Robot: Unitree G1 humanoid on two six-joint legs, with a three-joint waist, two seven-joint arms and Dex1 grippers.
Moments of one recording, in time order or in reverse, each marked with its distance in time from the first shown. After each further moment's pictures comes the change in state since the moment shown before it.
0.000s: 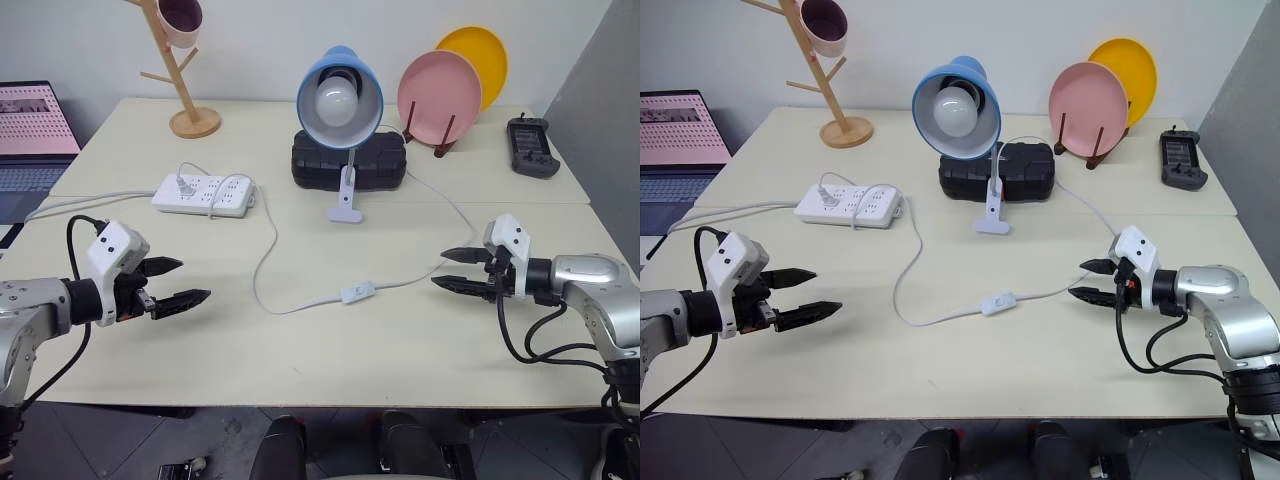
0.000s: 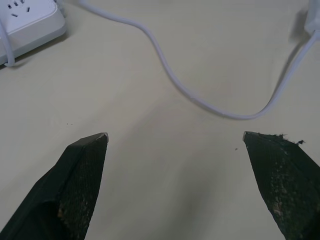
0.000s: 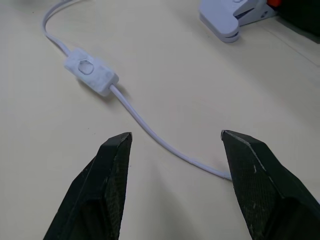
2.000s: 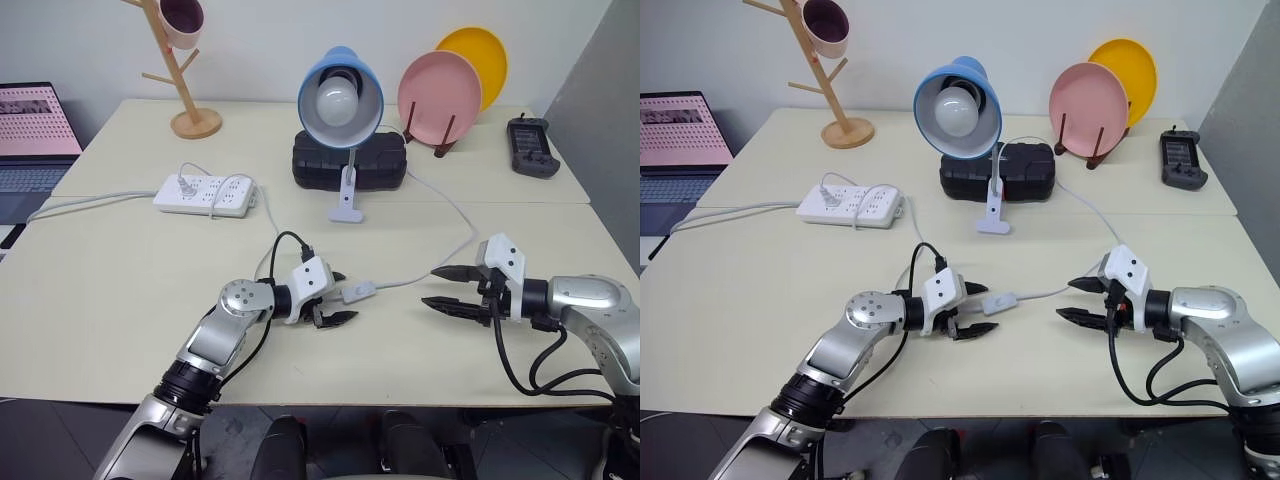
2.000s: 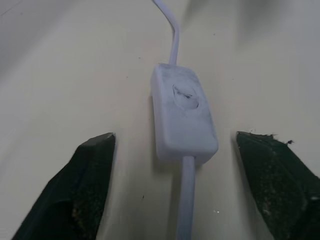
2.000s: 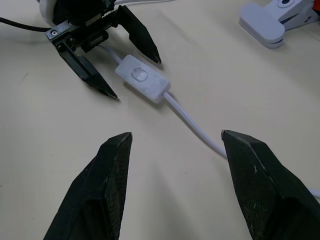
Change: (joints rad) left arm -0.303 -0.571 -0.639 0.193 0.421 -0.448 0.110; right arm 0.152 -0.012 -0.018 -0.277 0.077 0.119 -0.074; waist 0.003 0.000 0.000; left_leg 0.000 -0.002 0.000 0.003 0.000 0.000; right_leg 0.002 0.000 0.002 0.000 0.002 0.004
